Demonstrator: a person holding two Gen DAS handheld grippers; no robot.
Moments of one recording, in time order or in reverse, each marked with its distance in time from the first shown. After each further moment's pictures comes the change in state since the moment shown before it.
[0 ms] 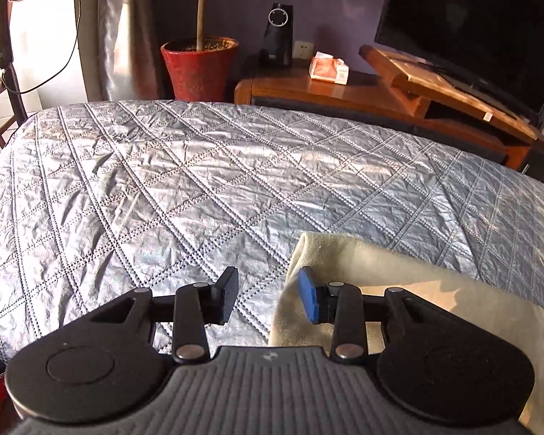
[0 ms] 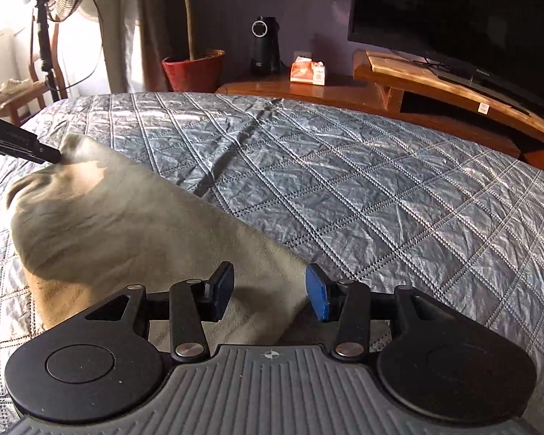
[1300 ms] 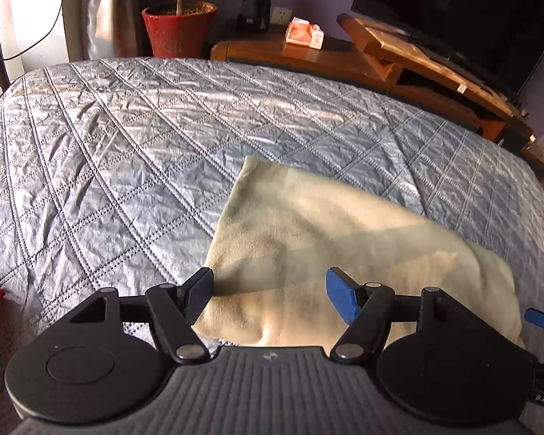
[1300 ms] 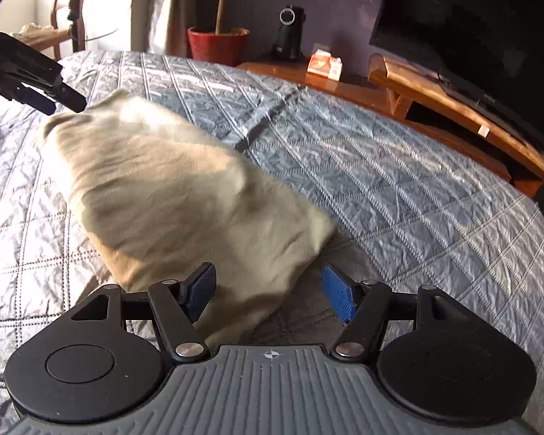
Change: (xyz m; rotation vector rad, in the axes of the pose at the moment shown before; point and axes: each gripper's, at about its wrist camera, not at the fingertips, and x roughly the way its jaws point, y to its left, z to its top) left arm -0.094 0.028 -0.039 -0.030 0.182 -0.025; right arm -0.029 0.018 -0.029 -0.130 0.144 -0.065
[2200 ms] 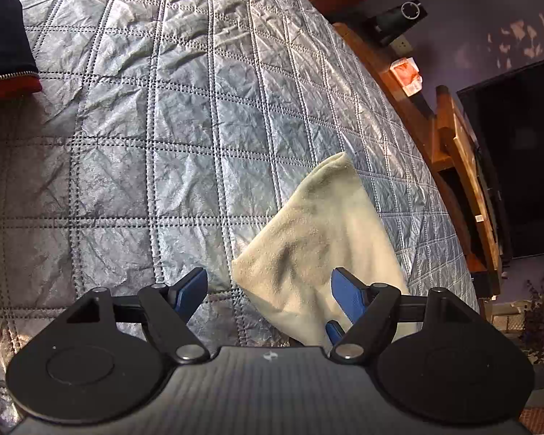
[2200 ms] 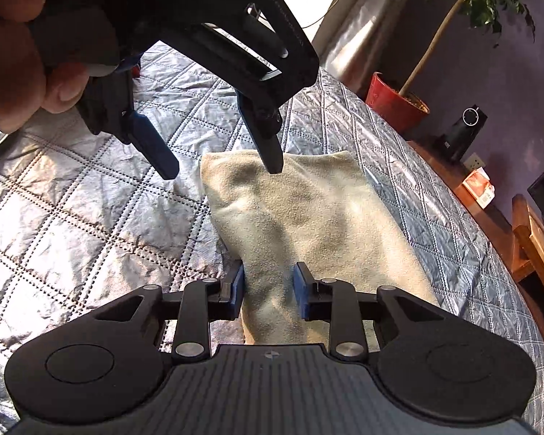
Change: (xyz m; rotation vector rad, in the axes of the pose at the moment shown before) left arm -0.026 0.072 -0.044 -0.694 0.091 -0.219; right arm 0.047 0.169 0.093 -0.536 -0.131 0.240
